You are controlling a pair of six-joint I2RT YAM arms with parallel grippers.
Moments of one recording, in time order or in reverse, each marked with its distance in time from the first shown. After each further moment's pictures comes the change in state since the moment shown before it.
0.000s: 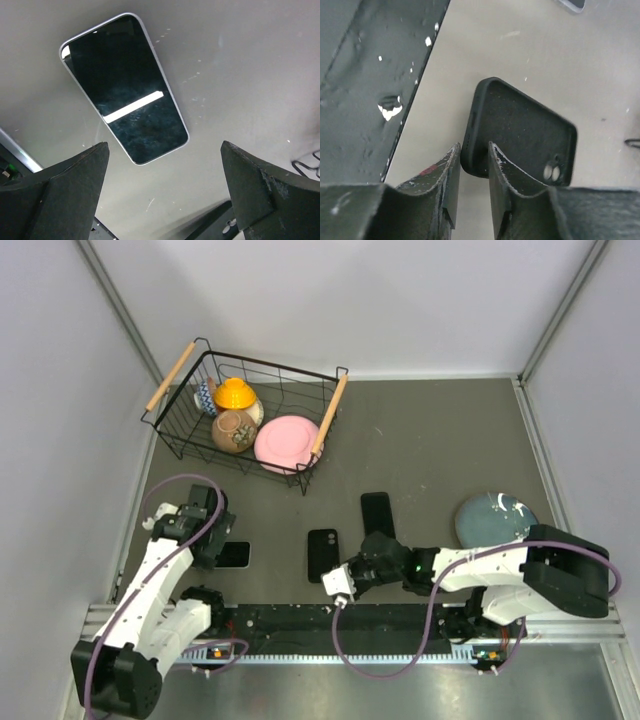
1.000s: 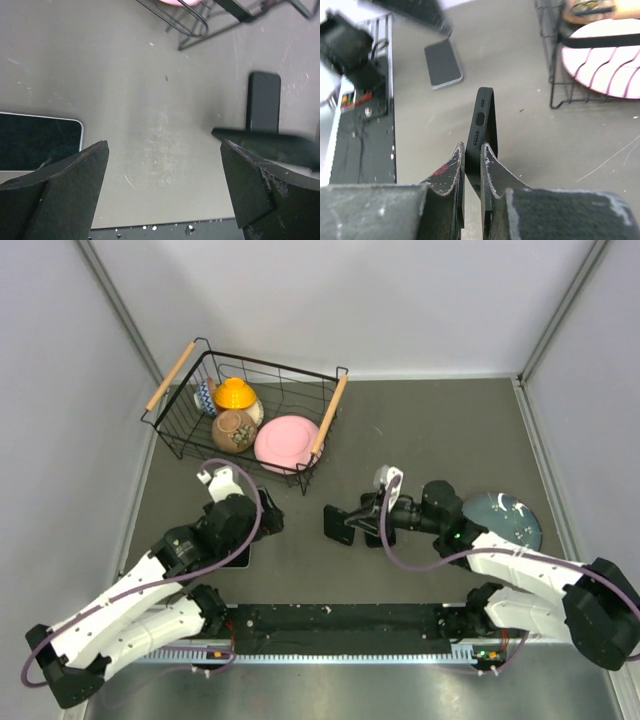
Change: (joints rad) left arm -0.666 -0.146 0.079 0.246 -0.145 0.442; right arm -0.517 -0.254 0.032 0.162 -0.277 0.827
